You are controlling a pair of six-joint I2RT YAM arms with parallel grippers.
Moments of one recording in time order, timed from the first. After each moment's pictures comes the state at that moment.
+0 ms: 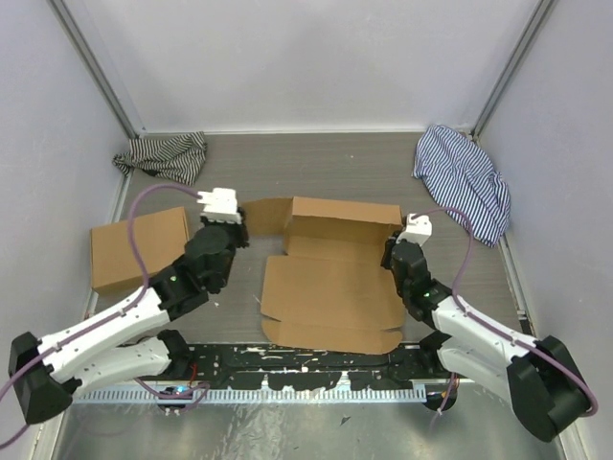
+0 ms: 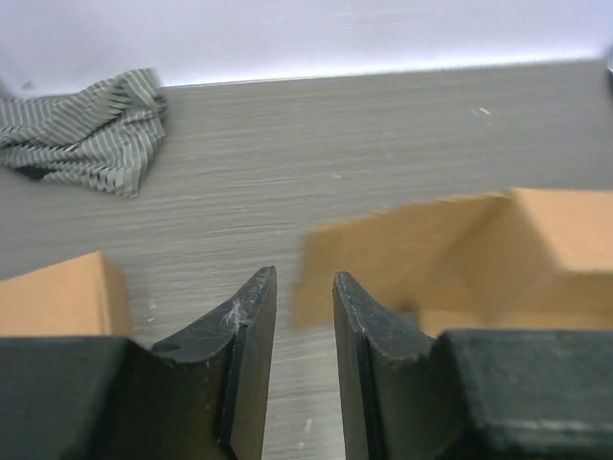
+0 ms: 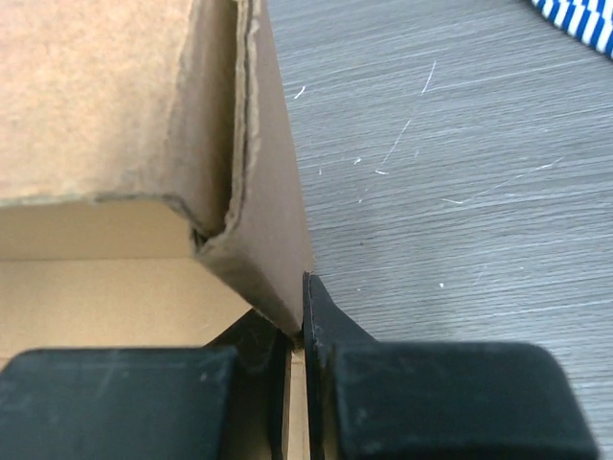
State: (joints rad) left arm -0.97 0.93 0.73 0.04 -0.80 -0.11; right arm 0.53 0.94 0.26 0.28 0.50 0.39
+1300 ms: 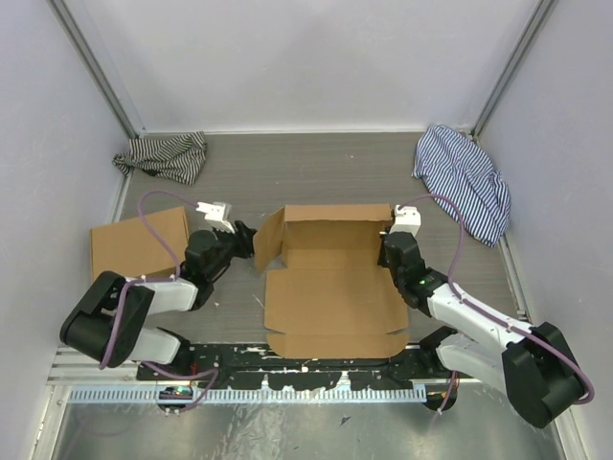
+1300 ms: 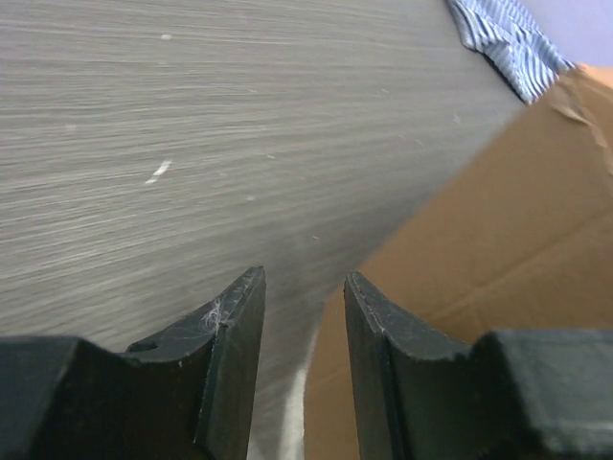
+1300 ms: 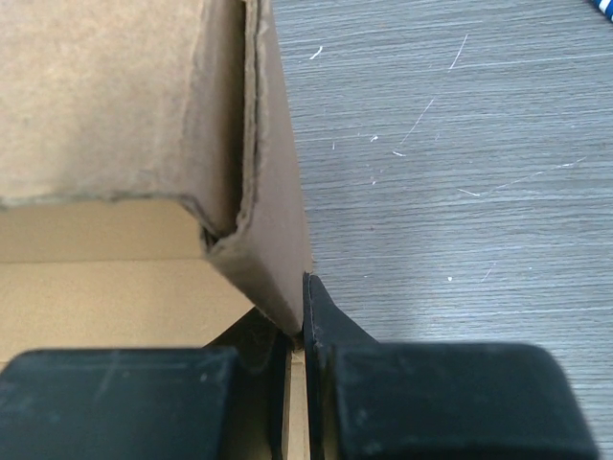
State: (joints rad) left arm -0.40 1.40 0.29 0.94 0.12 -0.48; right arm 0.53 1.01 0.38 0.11 0.45 0.34
